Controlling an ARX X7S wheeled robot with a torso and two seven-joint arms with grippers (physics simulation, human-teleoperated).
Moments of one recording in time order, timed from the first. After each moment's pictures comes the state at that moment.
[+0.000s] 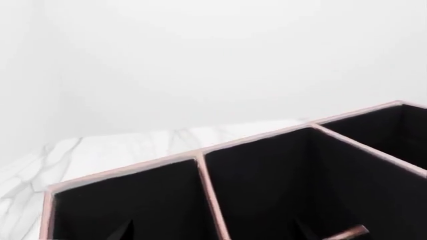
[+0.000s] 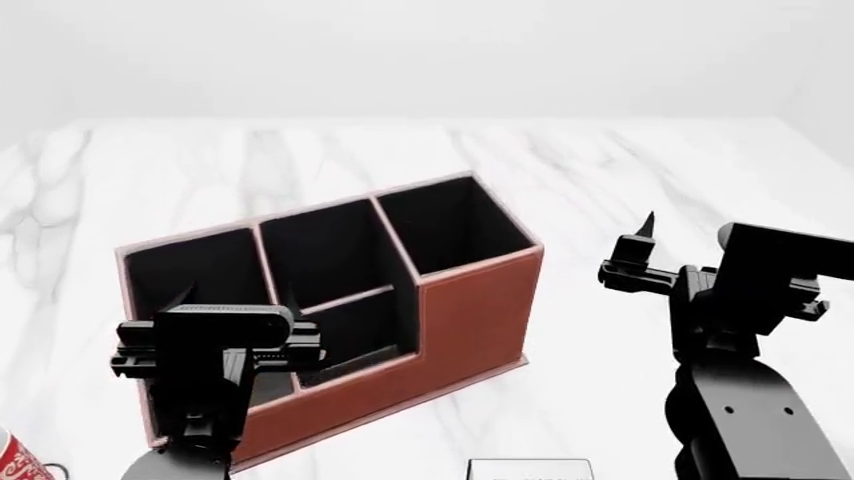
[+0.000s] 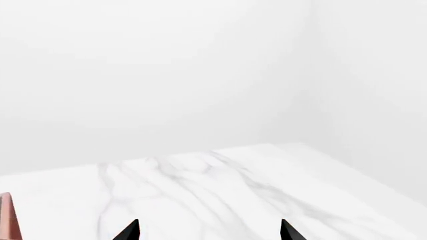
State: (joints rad) left arm -0.17 -0.20 0.09 0.53 -0.11 -0.67 -0.22; right arm 0.42 0.22 0.09 -0.36 0.20 0.70 0.27
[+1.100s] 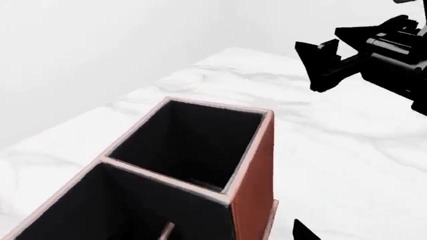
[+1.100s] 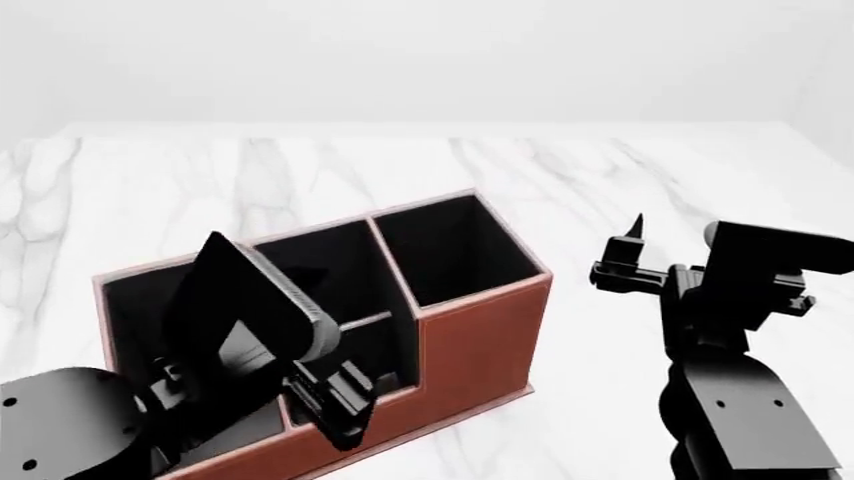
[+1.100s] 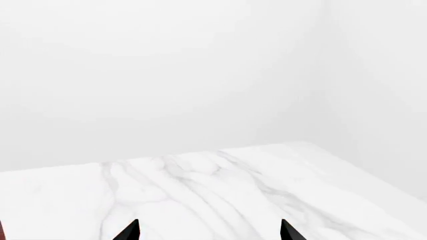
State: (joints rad) left arm -0.68 -0.52 -0.01 0.78 -1.17 -1.47 -0.10; right arm 0.44 0.24 0.06 -0.32 0.22 0.70 0.28
